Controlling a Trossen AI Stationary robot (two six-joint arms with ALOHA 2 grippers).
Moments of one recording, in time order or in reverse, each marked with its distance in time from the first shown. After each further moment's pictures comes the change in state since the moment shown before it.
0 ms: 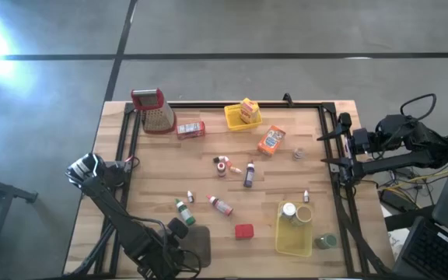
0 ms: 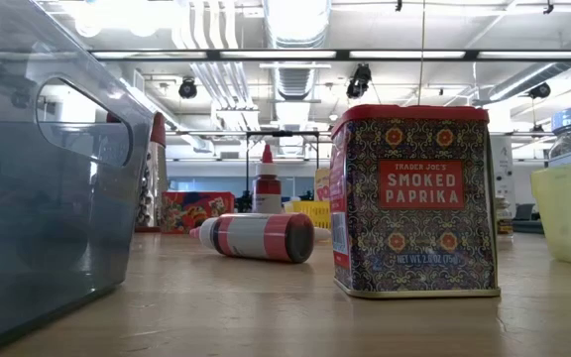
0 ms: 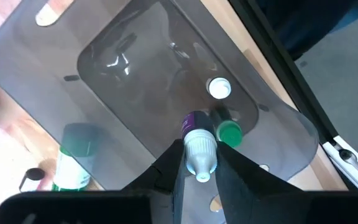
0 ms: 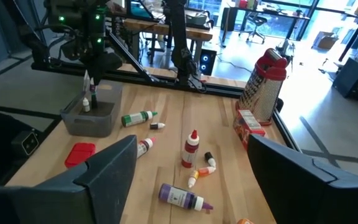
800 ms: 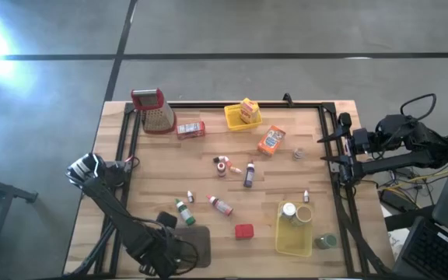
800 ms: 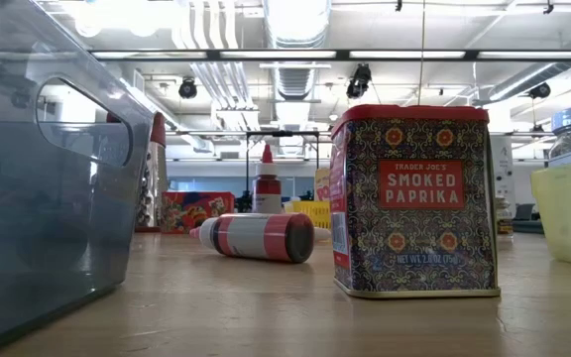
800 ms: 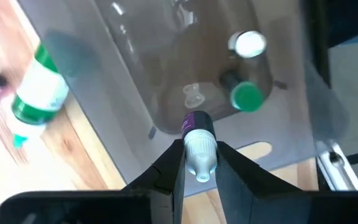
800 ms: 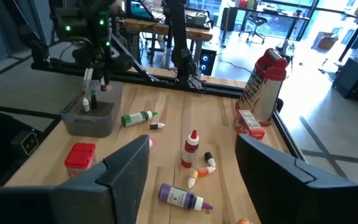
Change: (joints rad) left arm 0.004 0.000 -0.055 -0.084 0.053 -0.343; right arm 0.000 0.000 0.000 0.000 0.000 0.001
